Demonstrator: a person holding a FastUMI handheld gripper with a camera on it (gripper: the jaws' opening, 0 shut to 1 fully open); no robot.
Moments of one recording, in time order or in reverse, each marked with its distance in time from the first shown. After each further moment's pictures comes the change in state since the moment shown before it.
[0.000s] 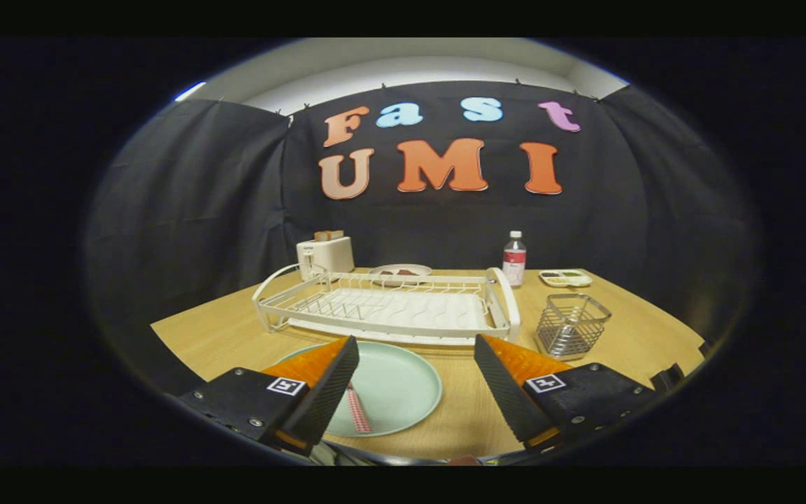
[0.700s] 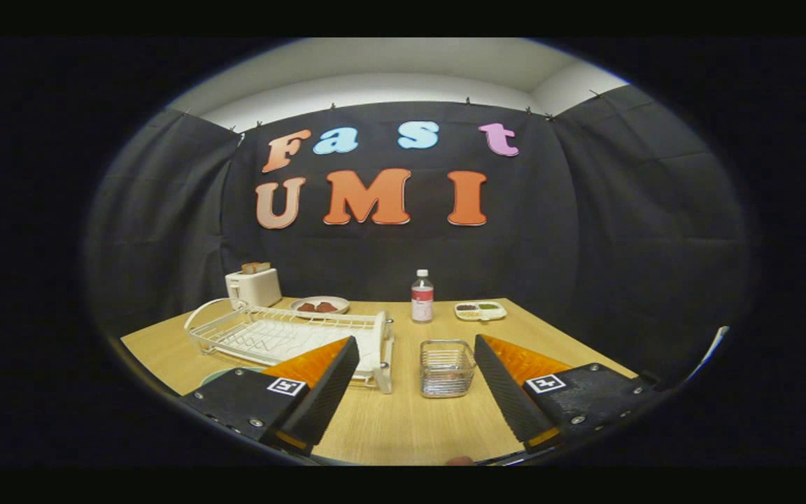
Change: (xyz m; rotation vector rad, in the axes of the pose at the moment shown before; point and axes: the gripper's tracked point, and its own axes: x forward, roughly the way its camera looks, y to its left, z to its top) arm -0.026 -0.140 0.069 0.002 -0.105 -0.232
